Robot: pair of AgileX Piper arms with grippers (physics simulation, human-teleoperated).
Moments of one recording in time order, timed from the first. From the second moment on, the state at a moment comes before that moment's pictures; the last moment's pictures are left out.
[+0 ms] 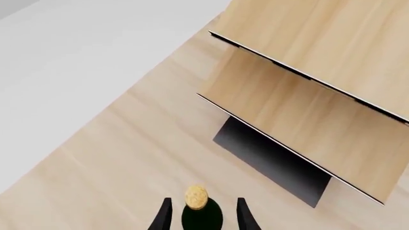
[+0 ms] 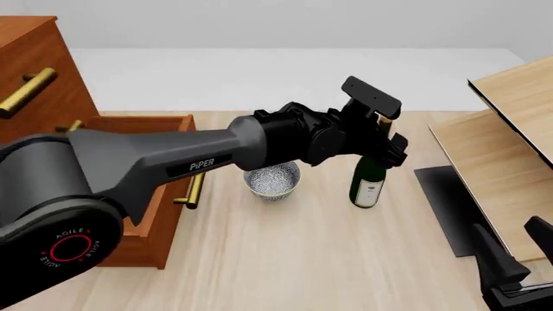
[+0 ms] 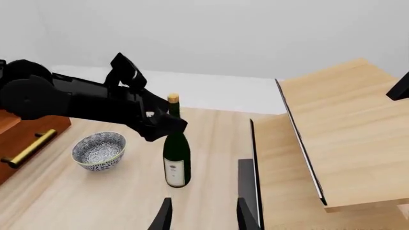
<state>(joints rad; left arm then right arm) -0.90 2.14 -1.73 0.15 0.04 0.13 0.02 0.00 0.09 -0.02</state>
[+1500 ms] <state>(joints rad) -0.90 2.01 -1.61 0.04 0.07 0.13 0.02 0.00 0.09 -0.04</state>
